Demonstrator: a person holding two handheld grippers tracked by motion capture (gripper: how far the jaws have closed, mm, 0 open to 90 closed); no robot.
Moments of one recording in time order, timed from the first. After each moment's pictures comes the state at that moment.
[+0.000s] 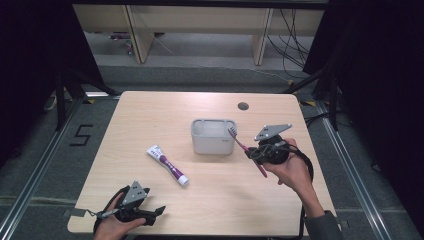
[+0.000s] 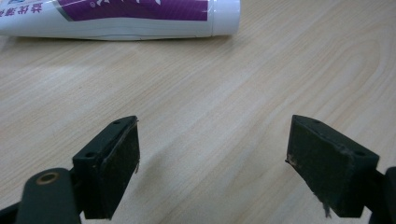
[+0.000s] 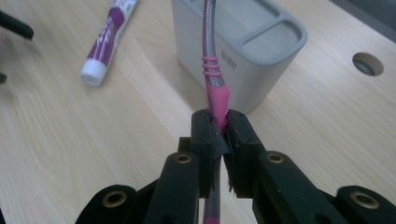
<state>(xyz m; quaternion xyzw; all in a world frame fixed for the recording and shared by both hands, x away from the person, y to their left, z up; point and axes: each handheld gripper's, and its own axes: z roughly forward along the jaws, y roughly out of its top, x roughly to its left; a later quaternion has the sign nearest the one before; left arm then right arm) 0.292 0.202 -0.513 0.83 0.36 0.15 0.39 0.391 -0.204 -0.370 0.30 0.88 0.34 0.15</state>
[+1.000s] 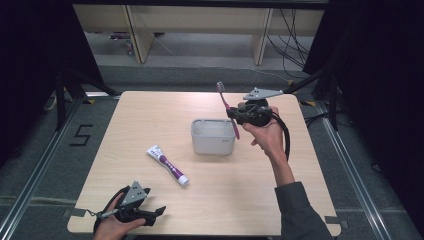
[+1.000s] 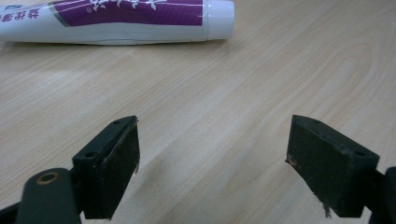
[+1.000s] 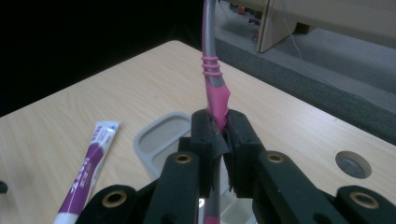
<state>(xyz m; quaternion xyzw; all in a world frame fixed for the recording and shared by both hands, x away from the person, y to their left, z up) 0.291 0.201 -0.511 0.83 0.36 0.15 0.40 0.470 -0.164 -0.341 0.34 0.79 0.48 0.18</state>
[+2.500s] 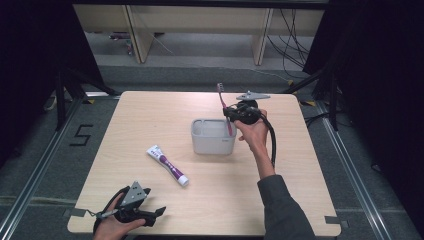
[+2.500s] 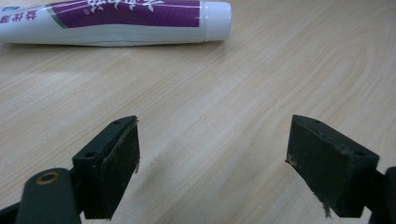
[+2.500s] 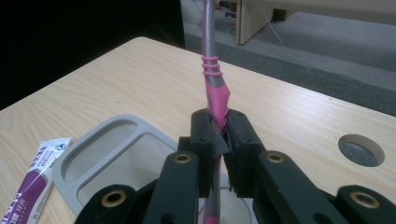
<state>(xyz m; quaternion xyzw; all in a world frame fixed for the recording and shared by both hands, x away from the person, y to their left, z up) 0.291 0.201 -0.510 0.83 0.35 0.15 0.40 0.517 -0.152 -0.398 0.40 0.76 0.48 0.18</state>
